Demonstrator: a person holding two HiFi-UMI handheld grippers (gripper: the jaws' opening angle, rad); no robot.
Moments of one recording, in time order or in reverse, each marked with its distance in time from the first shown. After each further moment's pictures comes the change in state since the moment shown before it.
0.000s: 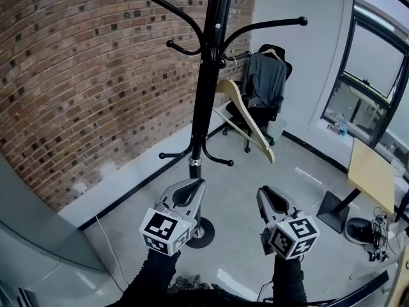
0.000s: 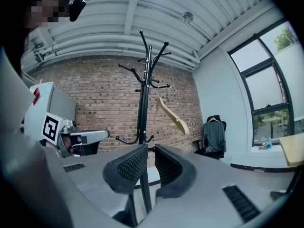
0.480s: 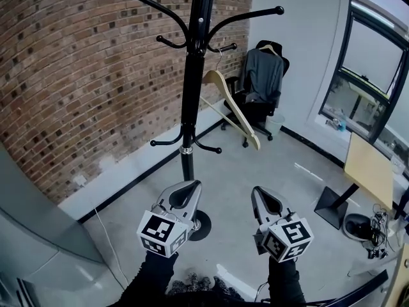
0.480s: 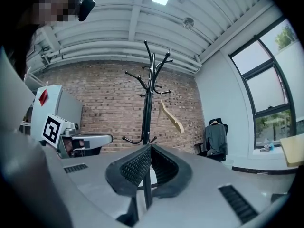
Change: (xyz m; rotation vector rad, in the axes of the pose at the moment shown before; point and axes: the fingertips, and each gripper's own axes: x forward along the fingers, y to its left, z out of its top) left arm -0.016 -0.056 -0.008 -0.001 0.021 0.031; right arm -0.051 0.004 -0.002 -0.023 -0.047 0.037
